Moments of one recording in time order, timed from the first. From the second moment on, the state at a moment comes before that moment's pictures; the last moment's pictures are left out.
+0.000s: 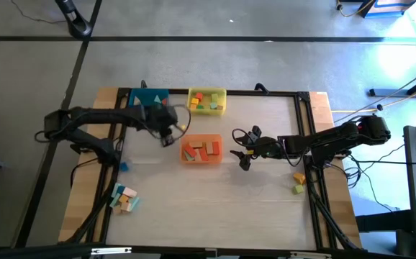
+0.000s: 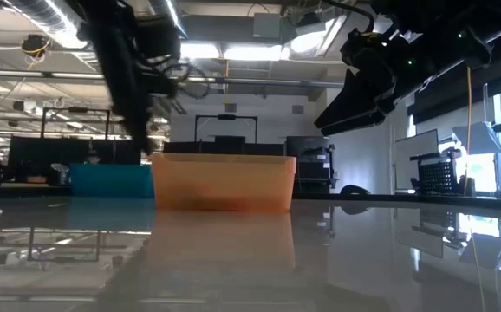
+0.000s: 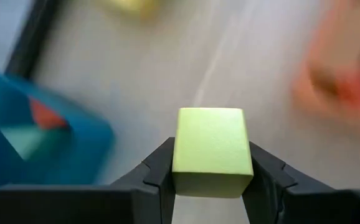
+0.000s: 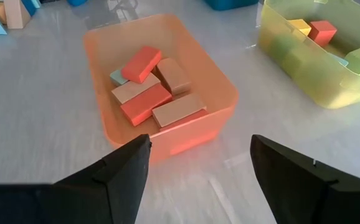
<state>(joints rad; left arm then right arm) 0.33 1.33 0.85 -0.66 -0.28 -0.02 0.08 1.31 0.59 0.16 0.36 0.26</state>
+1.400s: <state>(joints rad) 0.63 1.70 0.95 0.17 -0.11 -0.01 0.08 1.31 0.59 0.18 0.37 0.23</state>
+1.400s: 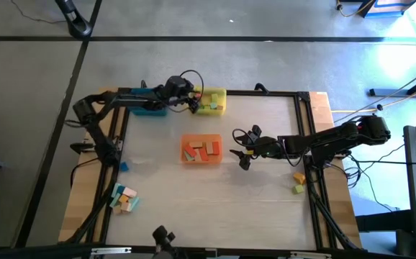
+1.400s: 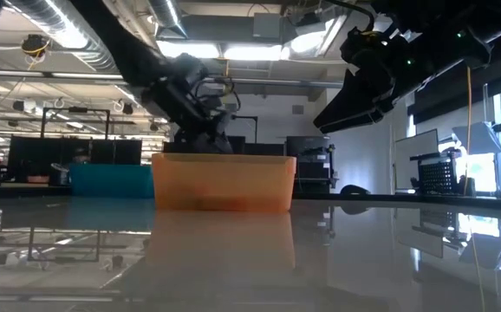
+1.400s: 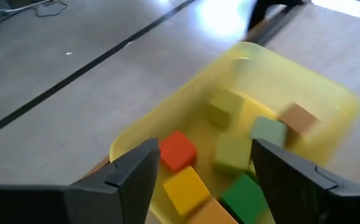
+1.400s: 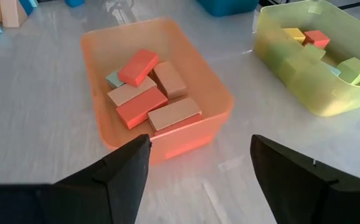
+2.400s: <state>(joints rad) 0.07 1.35 0.95 -1.28 -0.11 -0.62 0.08 1.31 0.59 0.16 0.37 0.23</state>
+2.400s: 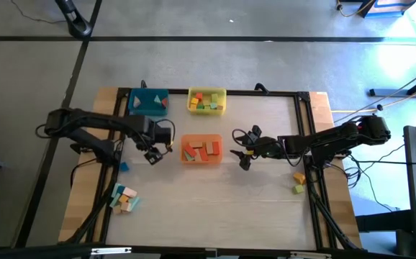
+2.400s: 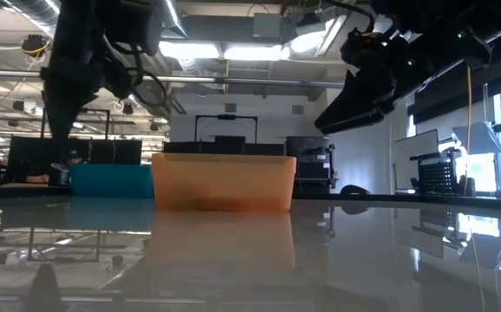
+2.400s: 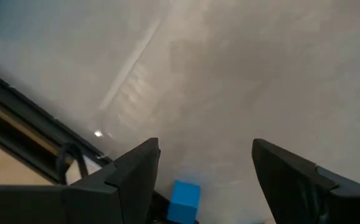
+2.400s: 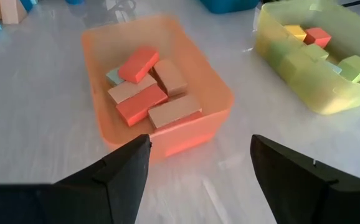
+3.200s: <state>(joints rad) -0.04 1.66 0.78 -1.31 0.11 -0.57 0.08 1.31 0.59 0.17 0.35 0.23</state>
